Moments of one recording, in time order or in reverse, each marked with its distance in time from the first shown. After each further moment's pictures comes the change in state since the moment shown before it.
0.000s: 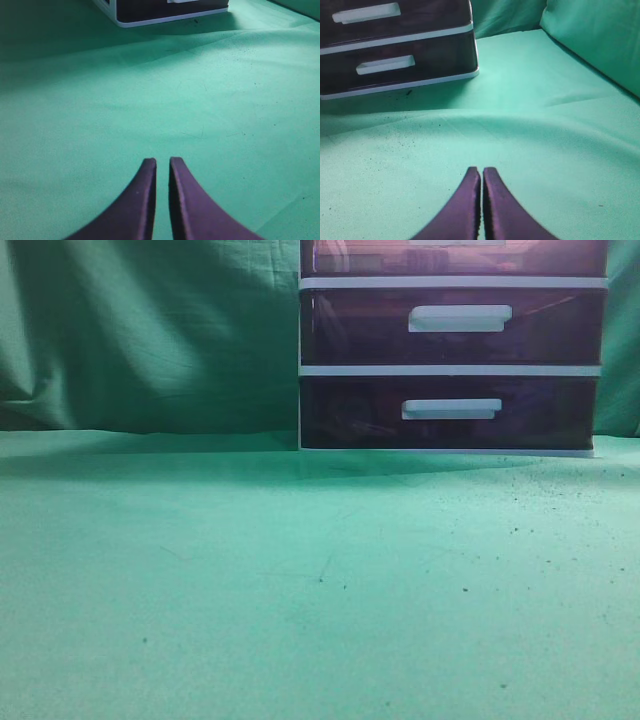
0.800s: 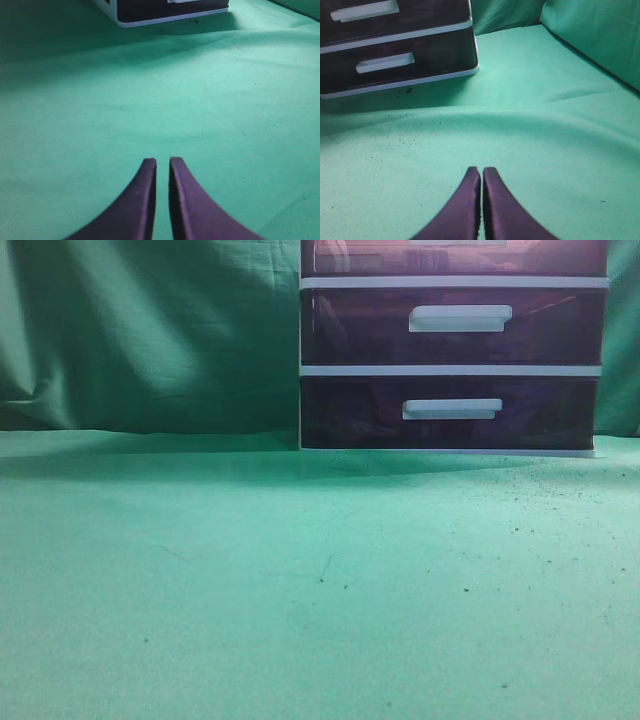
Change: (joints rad) left arm 0.000 0.000 0.000 0.000 0.000 0.000; right arm 0.000 0.000 0.000 -0.002 0.013 0.017
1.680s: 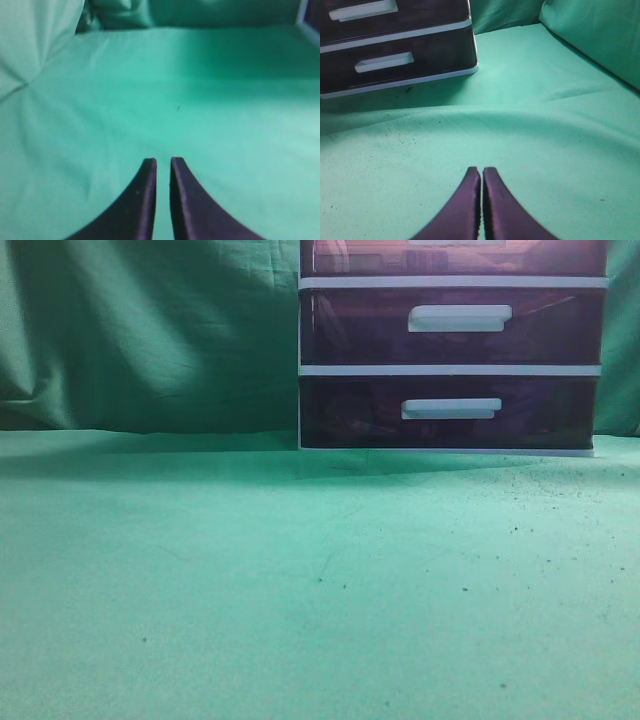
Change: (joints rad) left arm 0.671 -0.076 0.171 0.185 -0.192 0.000; right arm 0.000 0.000 0.000 0.000 0.004 0.002
